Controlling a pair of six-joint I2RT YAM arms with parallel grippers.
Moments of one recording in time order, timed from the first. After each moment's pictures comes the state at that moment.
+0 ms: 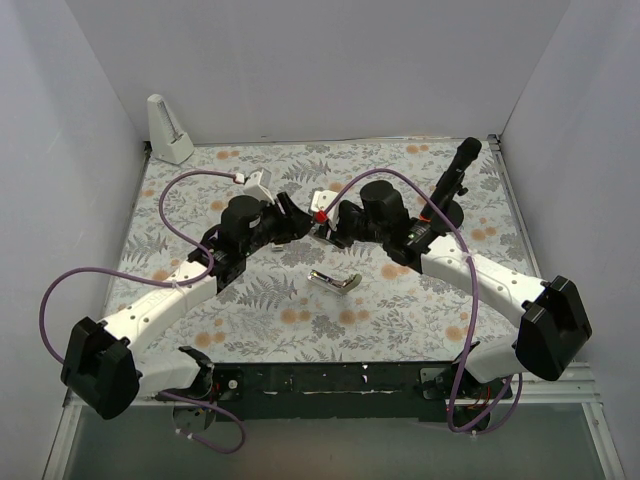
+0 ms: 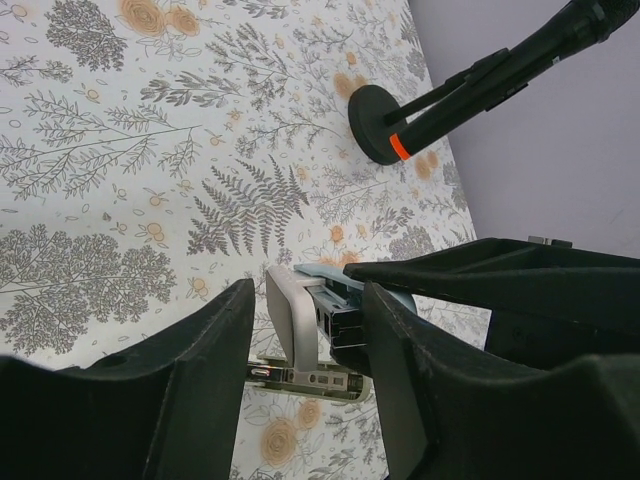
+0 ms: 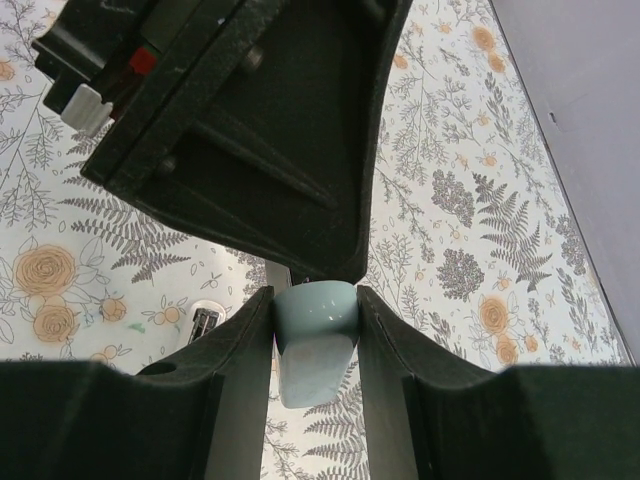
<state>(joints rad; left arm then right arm) -0.59 1.19 0.85 0.05 0.08 -0.74 0.79 1.40 1.09 -0.08 -0.38 -0.53</state>
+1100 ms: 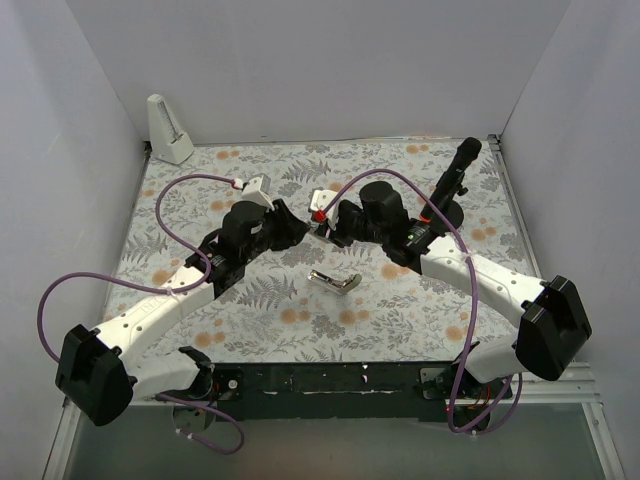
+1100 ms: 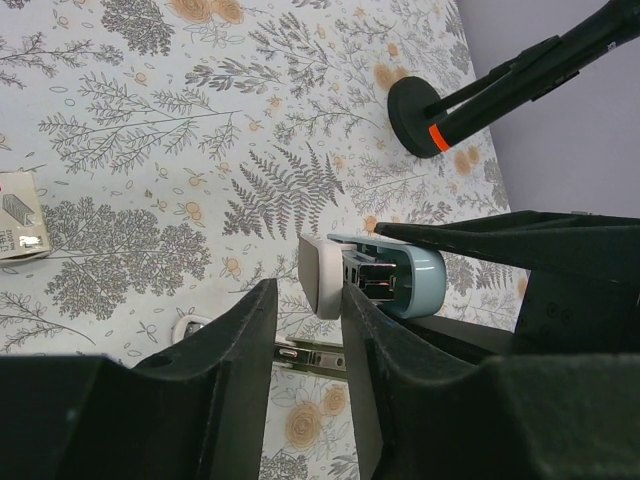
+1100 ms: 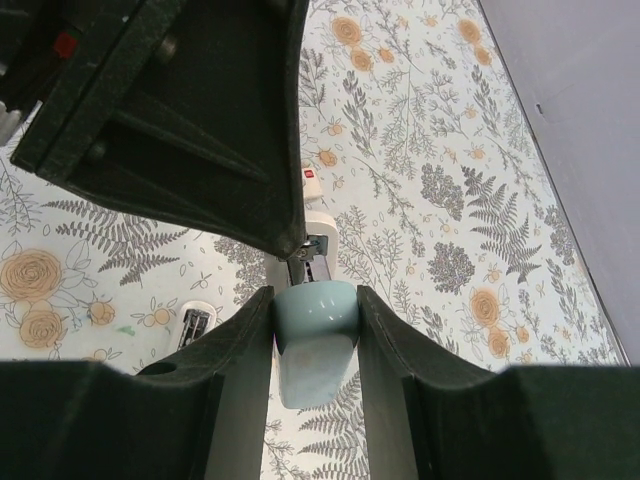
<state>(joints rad) -0.64 1.14 0.85 -0.05 -0.05 -0.71 0.80 1.40 1.08 -0.07 -0.34 -0.53</state>
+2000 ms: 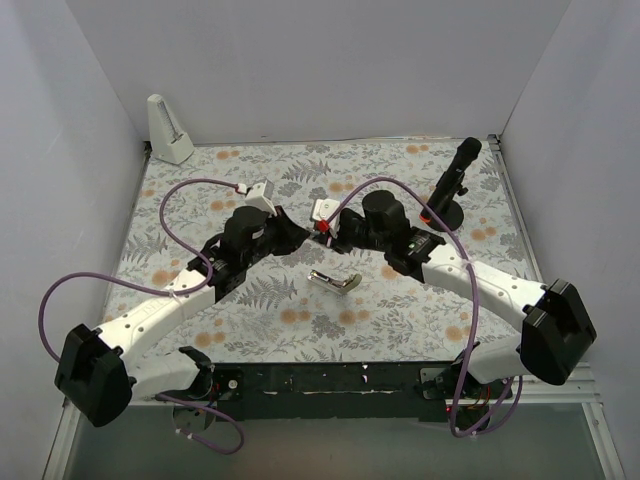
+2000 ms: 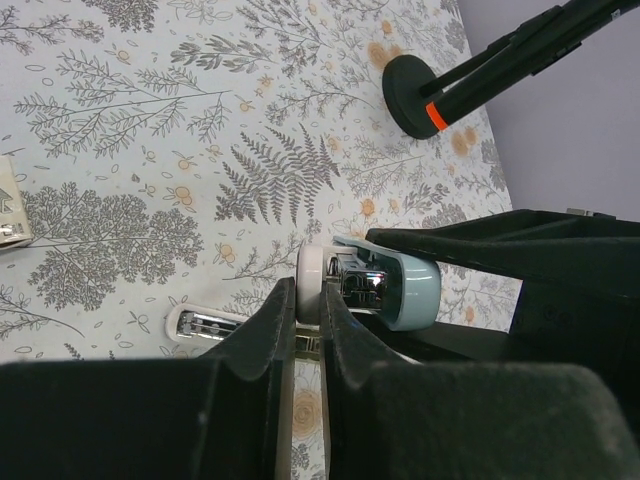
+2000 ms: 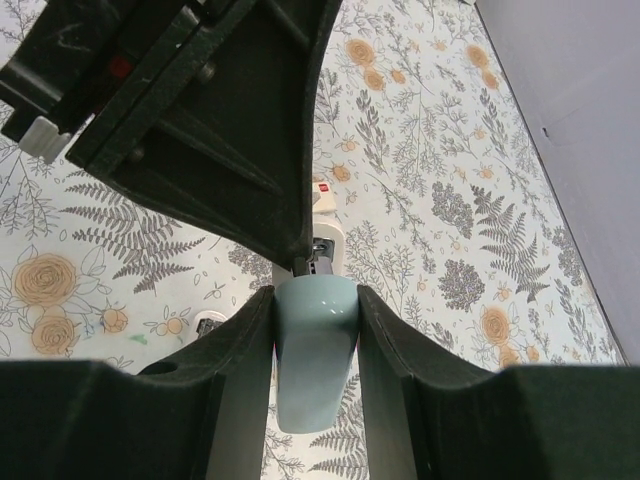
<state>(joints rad) -0.64 1.14 0.81 -0.03 -0.04 -0.71 0.81 1.38 1.01 0.02 -0.36 -0.53</state>
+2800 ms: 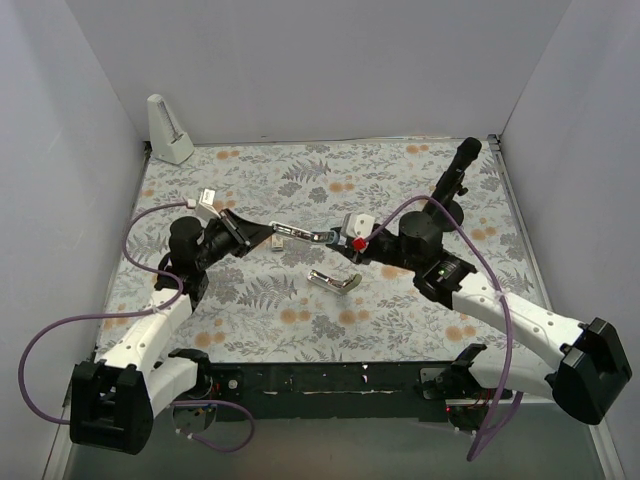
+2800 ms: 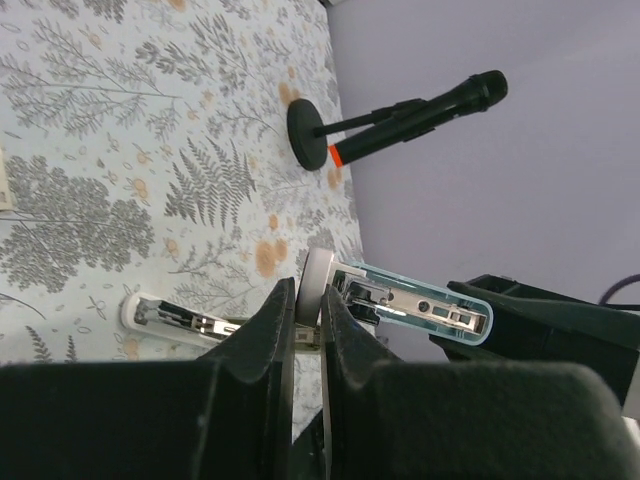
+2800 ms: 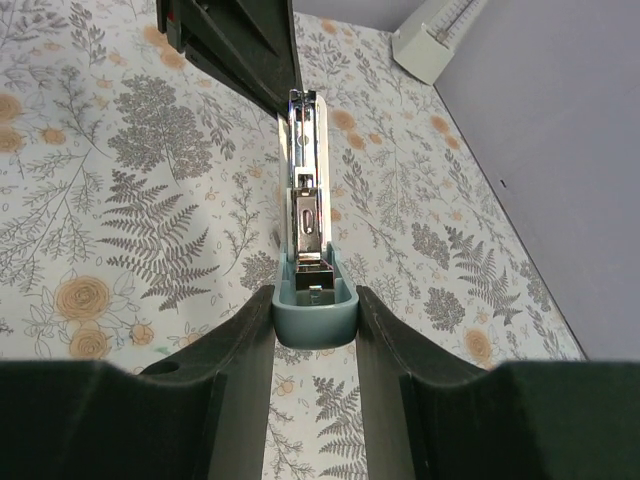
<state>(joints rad) -0.17 1.00 0.55 0.25 0.52 -1.00 0.78 1.14 0.78 0.20 -0.41 -0.48</state>
